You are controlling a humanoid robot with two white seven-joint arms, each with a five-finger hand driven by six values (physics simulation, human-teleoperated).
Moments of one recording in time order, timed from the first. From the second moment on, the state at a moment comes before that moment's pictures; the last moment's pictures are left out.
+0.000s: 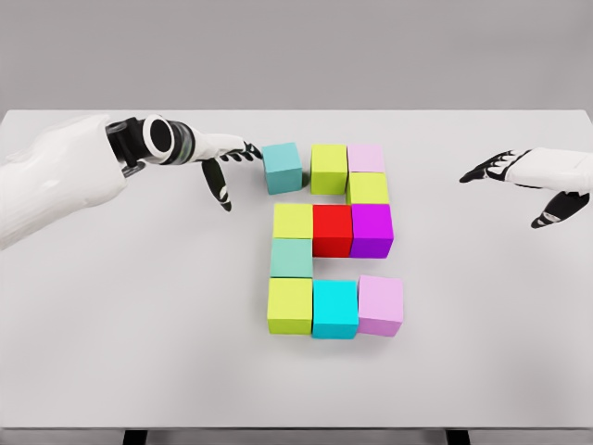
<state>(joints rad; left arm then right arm) -1.24 0.43 -1.49 -1.08 0.32 0.36 -0.43 -0.71 -1.02 0.72 -1.33 0.16 -0.61 0.61</state>
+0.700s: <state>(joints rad) -1.25 0.39 -1.48 -1.08 0.31 0.36 -0.43 -0.72 -1.02 0.72 -1.35 0.15 -0.61 0.61</state>
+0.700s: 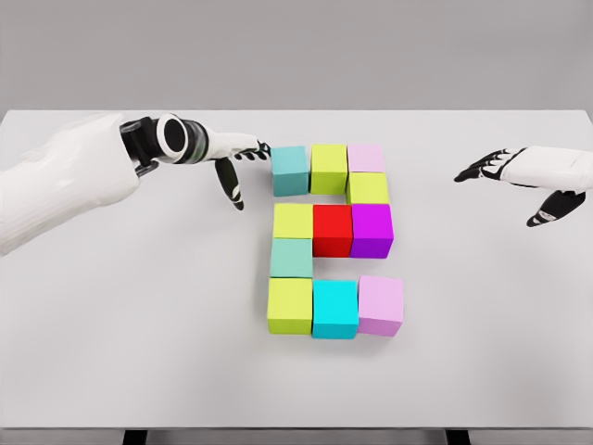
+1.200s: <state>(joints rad) -1.25 0.39 -1.48 -1.08 0.31 0.36 -0.43 -0.72 -1.03 0.72 -1.36 0.15 -0.61 0.61</state>
